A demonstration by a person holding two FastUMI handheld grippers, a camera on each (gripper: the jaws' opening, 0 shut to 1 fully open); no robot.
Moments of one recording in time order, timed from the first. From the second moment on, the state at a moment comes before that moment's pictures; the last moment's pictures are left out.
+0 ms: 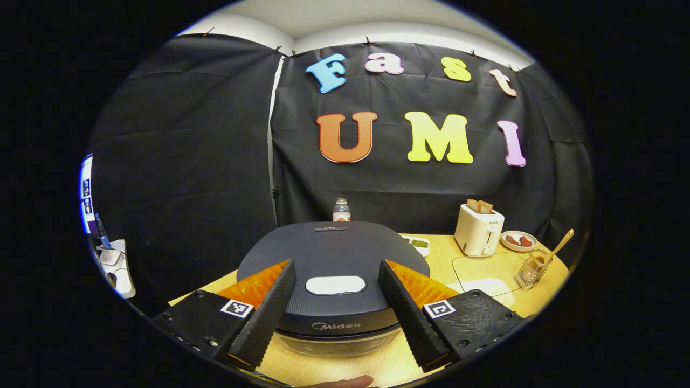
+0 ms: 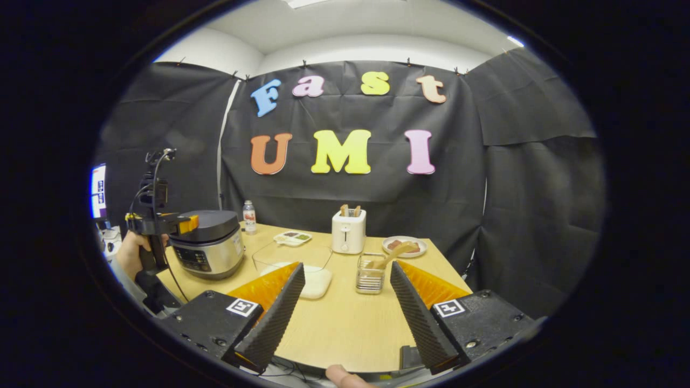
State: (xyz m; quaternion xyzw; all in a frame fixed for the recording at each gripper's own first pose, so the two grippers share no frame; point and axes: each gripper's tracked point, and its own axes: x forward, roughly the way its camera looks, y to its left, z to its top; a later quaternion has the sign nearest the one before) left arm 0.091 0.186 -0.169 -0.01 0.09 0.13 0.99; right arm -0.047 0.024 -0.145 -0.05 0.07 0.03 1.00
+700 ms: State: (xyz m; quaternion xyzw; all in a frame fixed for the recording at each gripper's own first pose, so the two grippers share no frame) left arm 0.090 0.181 -0.167 -0.01 0.09 0.14 0.99; right arm -0.054 0.015 -0.124 -0.06 0.05 0.01 1.00
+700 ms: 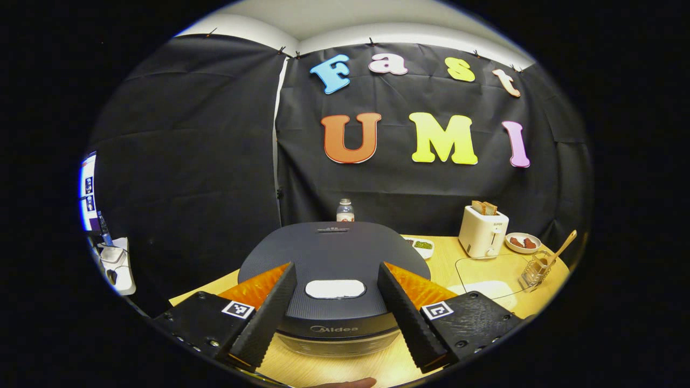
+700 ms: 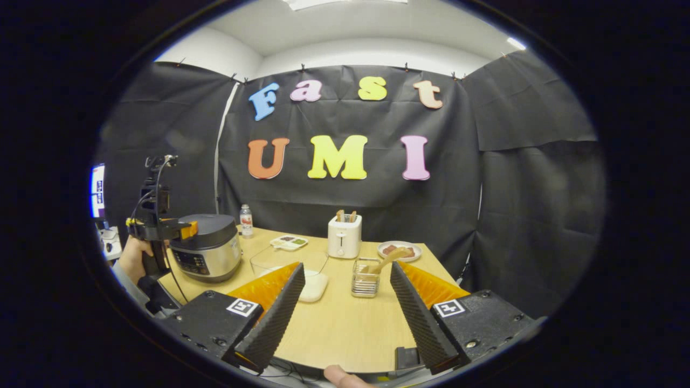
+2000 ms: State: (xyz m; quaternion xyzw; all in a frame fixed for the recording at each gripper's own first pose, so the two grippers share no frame) left arm -0.097 0.019 -0.028 0.00 0.01 0.03 1.00; right arm -0.080 0.013 -0.057 -0.04 0.00 -0.02 1.00
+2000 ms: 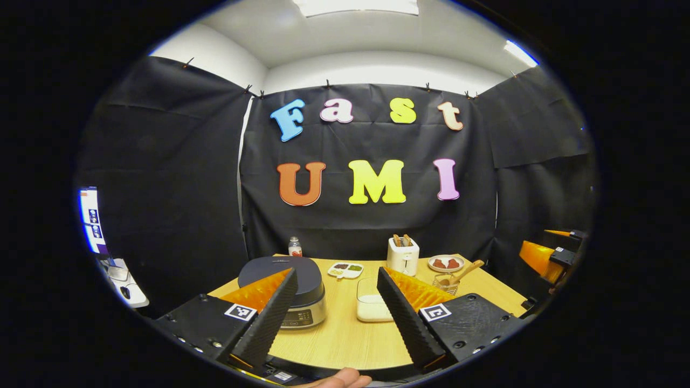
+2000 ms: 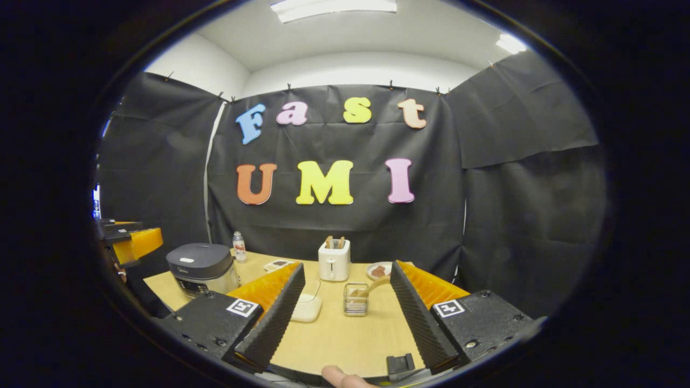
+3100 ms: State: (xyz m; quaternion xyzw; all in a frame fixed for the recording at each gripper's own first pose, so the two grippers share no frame) left arm -0.133 -0.013 -0.033 -0.02 0.00 0.00 1.00; right arm -0.097 0.026 -0.077 -0.06 0.01 0.00 1.00
